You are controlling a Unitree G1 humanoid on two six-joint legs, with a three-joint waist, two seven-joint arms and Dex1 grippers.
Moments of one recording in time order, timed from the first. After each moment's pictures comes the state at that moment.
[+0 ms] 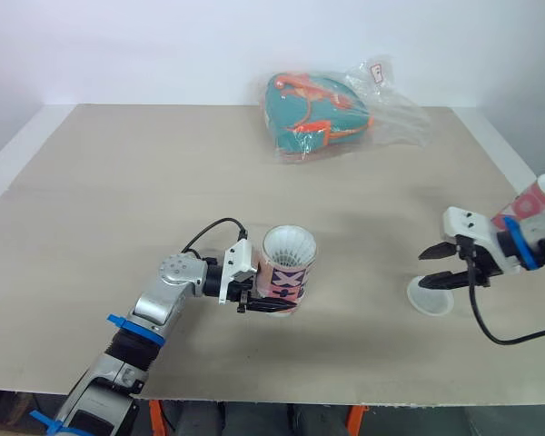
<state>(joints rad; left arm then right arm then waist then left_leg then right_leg) -0.49 0.33 -0.29 0.19 -0.29 0.08 -1.28 -0.63 -1.09 0.22 0.47 0.06 0.22 1.50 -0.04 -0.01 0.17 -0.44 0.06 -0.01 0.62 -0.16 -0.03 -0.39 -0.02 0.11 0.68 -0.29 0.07</state>
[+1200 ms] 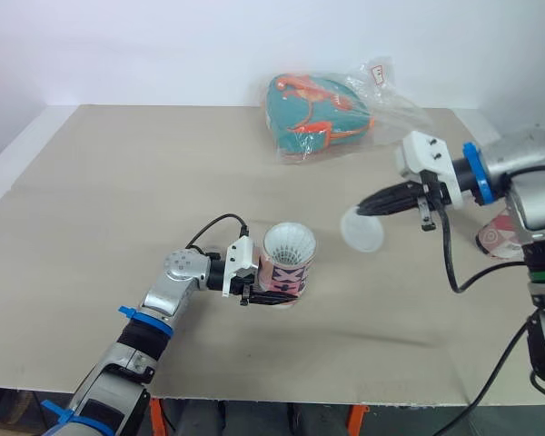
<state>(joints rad) -0.56 0.28 -0.28 0.37 -0.25 -0.08 -1.31 -1.01 -0.89 0.18 0.16 0.20 0.38 1.57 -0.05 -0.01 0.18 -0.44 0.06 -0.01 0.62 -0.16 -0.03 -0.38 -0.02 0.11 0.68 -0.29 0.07</state>
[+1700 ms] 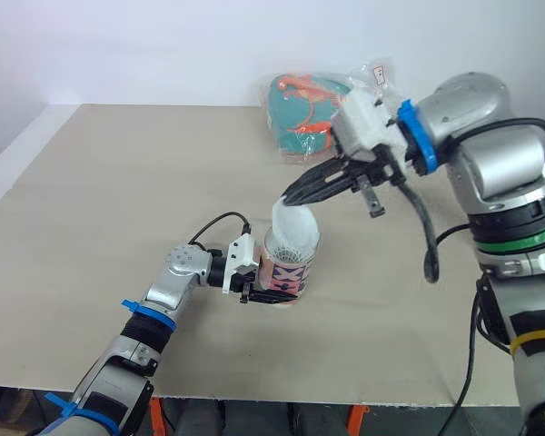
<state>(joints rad) -0.59 0.27 -0.28 0.42 -0.25 -0.08 -1.35 -1.20 -0.71 0.34 0.07 0.31 0.36 1.57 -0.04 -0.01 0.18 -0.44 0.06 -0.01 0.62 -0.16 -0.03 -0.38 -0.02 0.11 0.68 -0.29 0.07</state>
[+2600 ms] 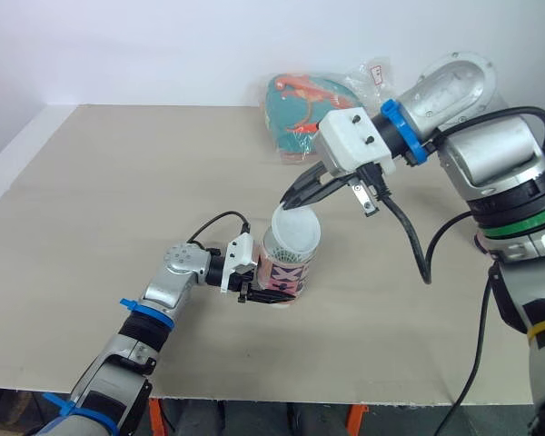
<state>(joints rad) -0.60 0.28 -0.27 0.41 -0.25 -0.07 -1.36 -1.32 -0.76 0.52 0.15 0.33 0.16 1.58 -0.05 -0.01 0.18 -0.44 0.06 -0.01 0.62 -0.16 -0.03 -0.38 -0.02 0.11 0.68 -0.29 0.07</state>
